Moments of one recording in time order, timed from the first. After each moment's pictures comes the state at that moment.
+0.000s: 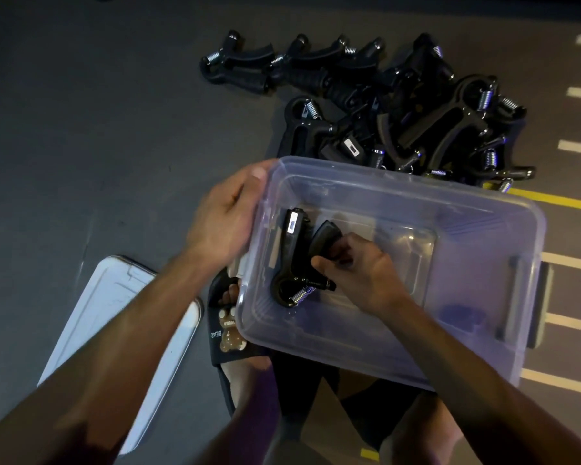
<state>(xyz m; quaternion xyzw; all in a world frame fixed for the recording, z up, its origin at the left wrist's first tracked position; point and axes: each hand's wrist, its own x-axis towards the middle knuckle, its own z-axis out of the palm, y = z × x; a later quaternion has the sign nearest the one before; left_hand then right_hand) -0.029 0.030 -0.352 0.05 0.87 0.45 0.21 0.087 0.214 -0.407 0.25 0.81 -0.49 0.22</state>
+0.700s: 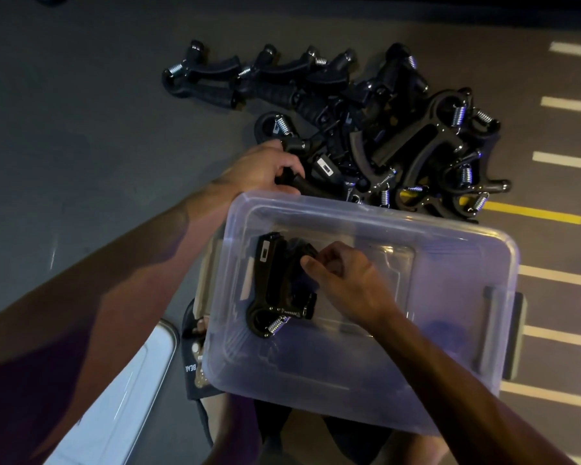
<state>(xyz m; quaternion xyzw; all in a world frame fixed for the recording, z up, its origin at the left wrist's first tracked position) -0.141 0.113 -0.417 0.28 0.87 0.21 0.35 0.064 0.239 -0.400 0.29 0.77 -0.52 0.24</state>
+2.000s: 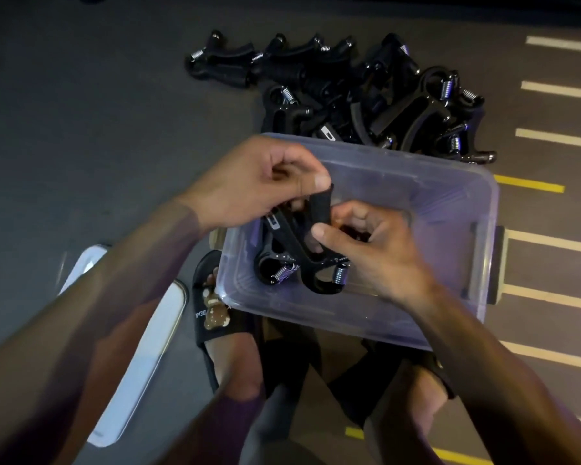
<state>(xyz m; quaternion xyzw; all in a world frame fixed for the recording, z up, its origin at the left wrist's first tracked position) -0.025 0.074 -0.293 0.26 0.78 0.45 0.34 0.111 0.238 -0.338 0.17 0.72 -0.67 0.07</state>
